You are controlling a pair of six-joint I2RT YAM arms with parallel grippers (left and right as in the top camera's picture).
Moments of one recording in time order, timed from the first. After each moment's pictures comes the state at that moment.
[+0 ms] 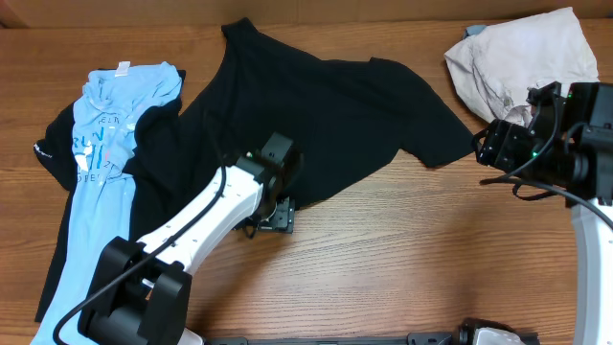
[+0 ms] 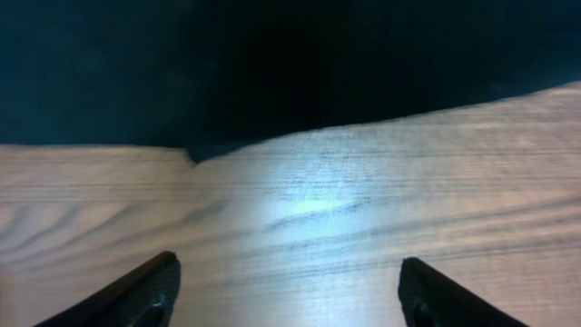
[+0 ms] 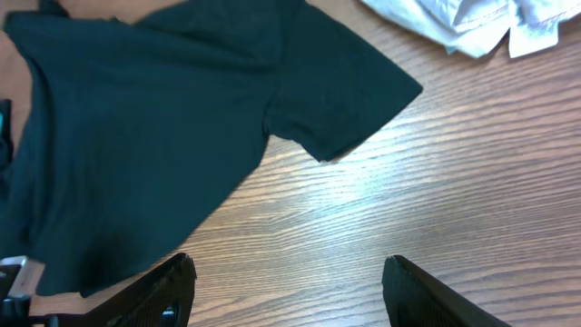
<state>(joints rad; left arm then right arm) -0.50 1.68 1.08 -1.00 -0.03 -0.47 -0.19 1.30 1.39 -1.15 -0.27 0.17</state>
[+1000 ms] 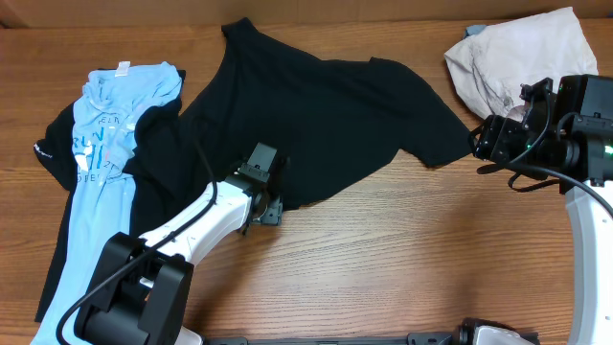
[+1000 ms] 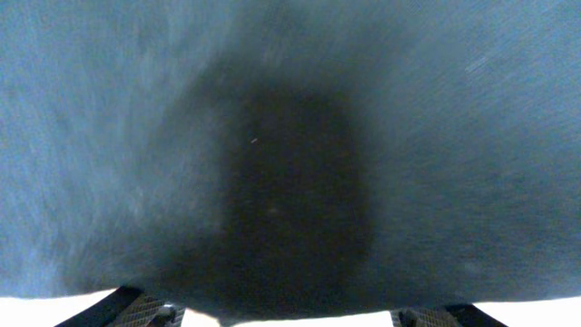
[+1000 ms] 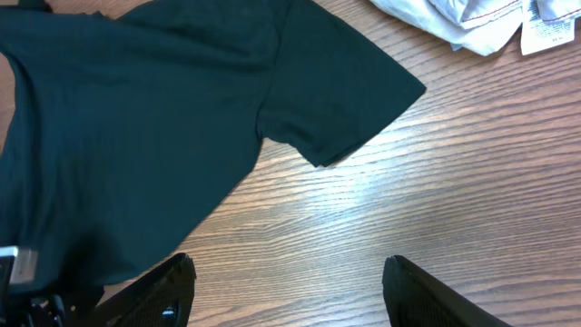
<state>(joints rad) -0.45 1.67 0.92 -0.63 -0.16 -0.36 -0.19 1.35 1.38 -1.11 -0.27 0.17</state>
